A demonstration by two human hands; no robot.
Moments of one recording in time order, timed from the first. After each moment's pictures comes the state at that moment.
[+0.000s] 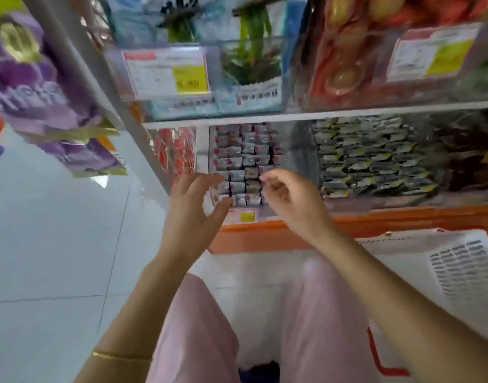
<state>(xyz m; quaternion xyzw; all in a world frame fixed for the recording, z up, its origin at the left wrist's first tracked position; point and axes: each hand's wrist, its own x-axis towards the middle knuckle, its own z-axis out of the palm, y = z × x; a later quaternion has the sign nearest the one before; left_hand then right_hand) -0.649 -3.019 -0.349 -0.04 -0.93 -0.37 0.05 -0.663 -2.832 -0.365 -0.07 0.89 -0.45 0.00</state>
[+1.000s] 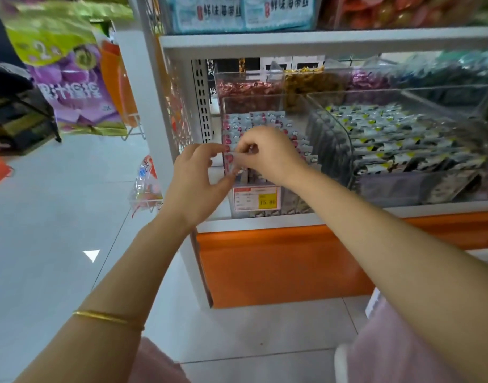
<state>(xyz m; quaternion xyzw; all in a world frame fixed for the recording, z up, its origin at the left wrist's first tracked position) -0.679 -3.052 -0.460 -0.15 -0.89 -0.37 0.21 -0.722 -2.900 -0.440 -0.22 0.91 -0.29 -0.18</state>
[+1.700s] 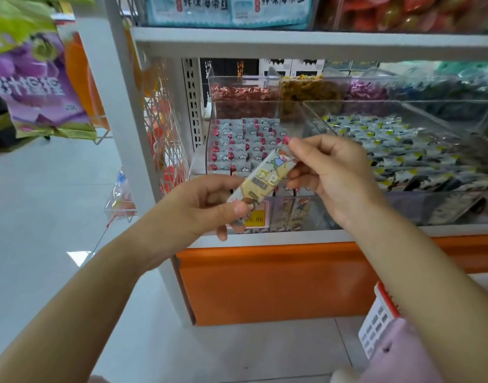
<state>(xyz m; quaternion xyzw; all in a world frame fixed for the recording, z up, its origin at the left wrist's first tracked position) -0.663 -3.042 -0.449 -0.23 -0.76 -0.60 -0.11 -0.676 -2.839 -0.433 -0.06 0.66 -0.74 -0.11</state>
